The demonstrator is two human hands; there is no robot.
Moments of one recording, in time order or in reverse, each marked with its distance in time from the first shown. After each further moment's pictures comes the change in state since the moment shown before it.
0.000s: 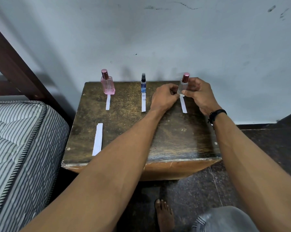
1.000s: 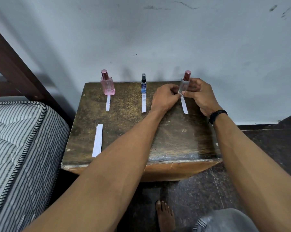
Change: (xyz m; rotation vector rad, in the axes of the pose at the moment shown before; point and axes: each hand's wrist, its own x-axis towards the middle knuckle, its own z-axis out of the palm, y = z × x) left_hand -0.003 0.006 -0.002 -0.025 0.013 -0.002; right_hand 0.001 0.002 0.000 0.010 0.019 0.044
